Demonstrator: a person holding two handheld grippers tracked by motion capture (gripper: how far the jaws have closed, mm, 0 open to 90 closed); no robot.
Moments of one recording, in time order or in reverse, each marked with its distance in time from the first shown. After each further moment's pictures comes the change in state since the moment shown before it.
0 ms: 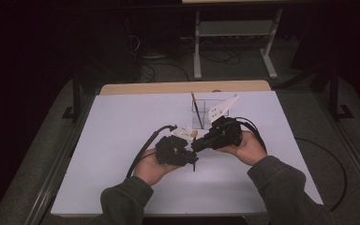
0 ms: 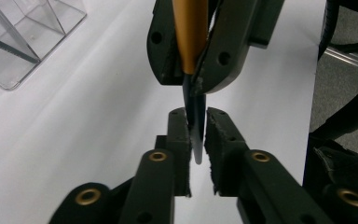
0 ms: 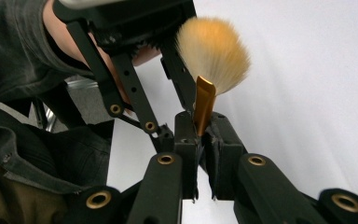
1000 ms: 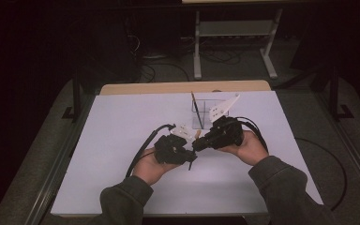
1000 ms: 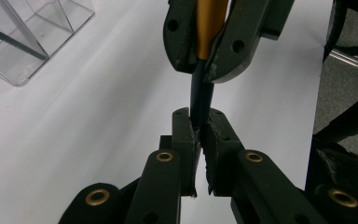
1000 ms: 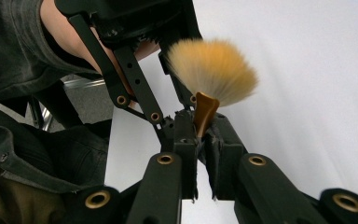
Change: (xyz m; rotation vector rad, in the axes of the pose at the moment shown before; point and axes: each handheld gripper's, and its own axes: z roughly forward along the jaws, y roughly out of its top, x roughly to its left) left arm 0.001 0.000 -0.002 -0.008 0.012 -0.028; right arm 0.001 0.000 -0.003 0.001 -0.015 0.000
